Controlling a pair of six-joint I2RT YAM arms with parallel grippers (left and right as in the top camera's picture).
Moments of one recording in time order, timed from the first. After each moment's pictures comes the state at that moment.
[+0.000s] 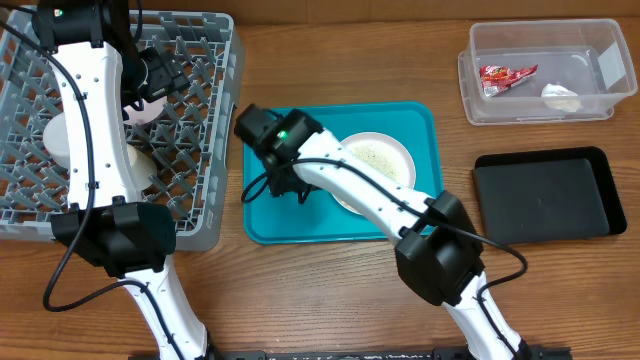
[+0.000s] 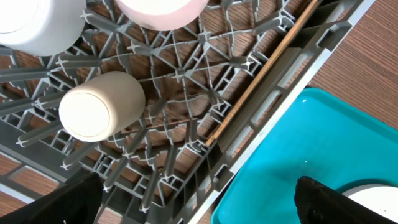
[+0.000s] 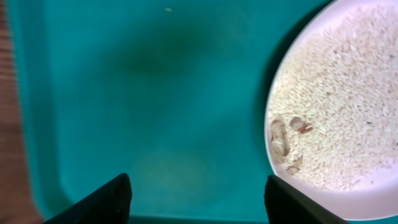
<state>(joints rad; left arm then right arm) 0.14 2.16 2.47 -1.67 -0.04 -0.39 0.85 2.29 2.07 -1.27 0.18 0.71</state>
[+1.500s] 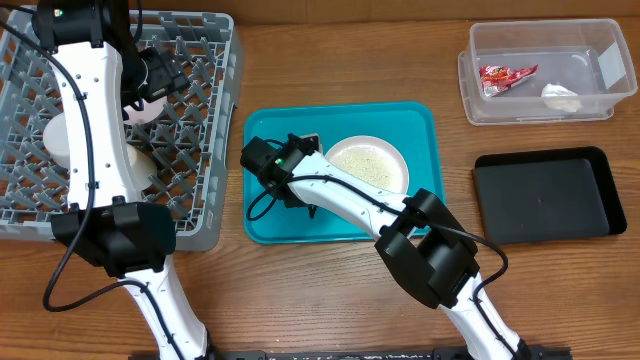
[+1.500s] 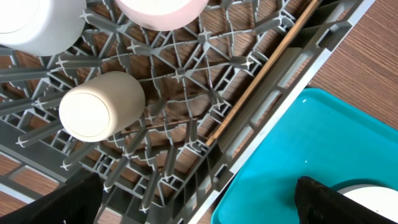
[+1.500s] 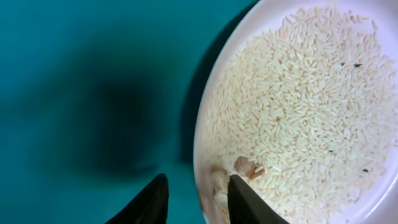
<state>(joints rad) 0.14 2.16 2.47 -1.67 -0.04 -0.39 0.88 2.30 1.85 -1.10 0.40 0.77</state>
